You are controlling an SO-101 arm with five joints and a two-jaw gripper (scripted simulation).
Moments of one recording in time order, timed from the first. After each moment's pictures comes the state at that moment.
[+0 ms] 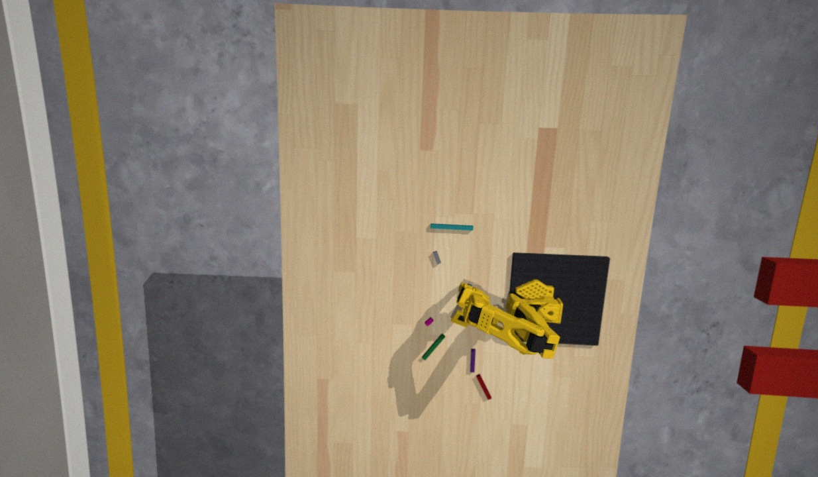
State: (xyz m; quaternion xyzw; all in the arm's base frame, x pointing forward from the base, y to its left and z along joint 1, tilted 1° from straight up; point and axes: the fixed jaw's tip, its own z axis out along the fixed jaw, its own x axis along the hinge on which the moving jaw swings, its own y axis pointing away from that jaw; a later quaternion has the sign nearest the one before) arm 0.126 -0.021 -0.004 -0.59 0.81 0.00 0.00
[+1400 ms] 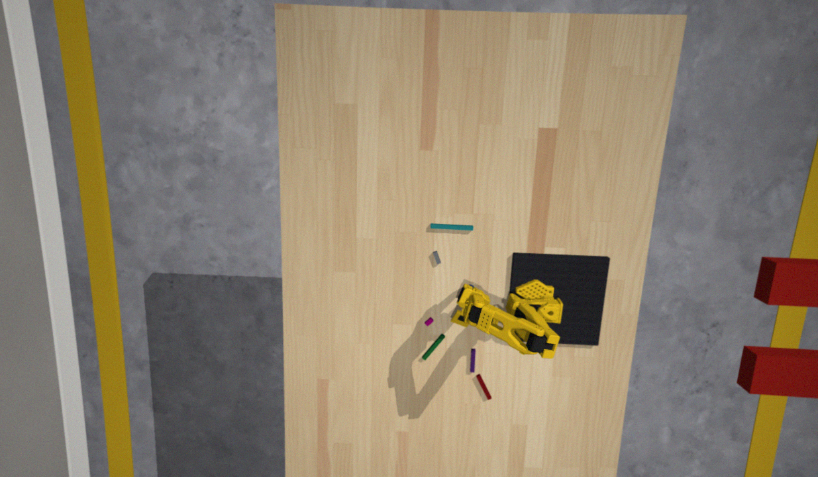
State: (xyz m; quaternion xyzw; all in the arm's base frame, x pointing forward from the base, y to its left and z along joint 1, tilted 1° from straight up) arm 0.126 -0.021 -0.004 -0.59 0.81 0.00 0.00
